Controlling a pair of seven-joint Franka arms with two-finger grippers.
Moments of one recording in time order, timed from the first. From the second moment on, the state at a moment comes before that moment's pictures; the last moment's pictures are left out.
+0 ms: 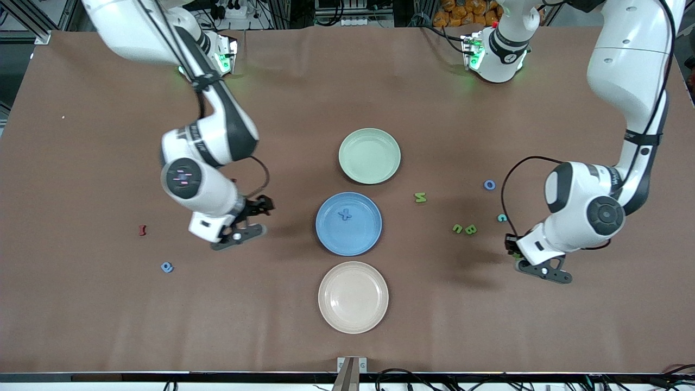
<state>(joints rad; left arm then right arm) 0.06 0.63 -0.21 -1.65 0.11 2.30 0.09 0.34 0.47 0.02 -1.68 0.07 2.11 -0.04</state>
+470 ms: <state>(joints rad) -0.10 0.63 -0.23 -1.65 0.11 2.26 -0.21 0.16 0.28 0.03 -2.01 0.07 2.25 -0.36</state>
